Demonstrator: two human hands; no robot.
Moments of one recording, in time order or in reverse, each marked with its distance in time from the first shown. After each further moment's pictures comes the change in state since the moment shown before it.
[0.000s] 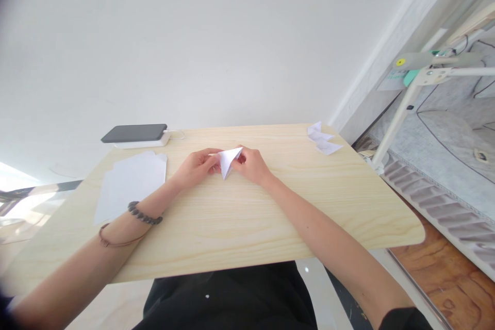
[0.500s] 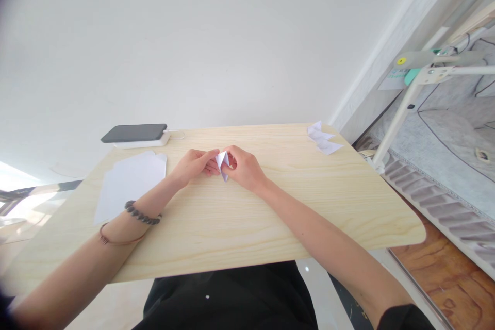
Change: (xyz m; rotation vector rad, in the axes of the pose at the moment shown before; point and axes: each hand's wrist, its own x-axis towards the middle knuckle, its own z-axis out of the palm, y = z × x) left_hand 0.007 0.004 -0.001 -0.174 0.055 -0.289; right_hand -0.007 -0.014 0.013 -0.087 0.103 -0.168
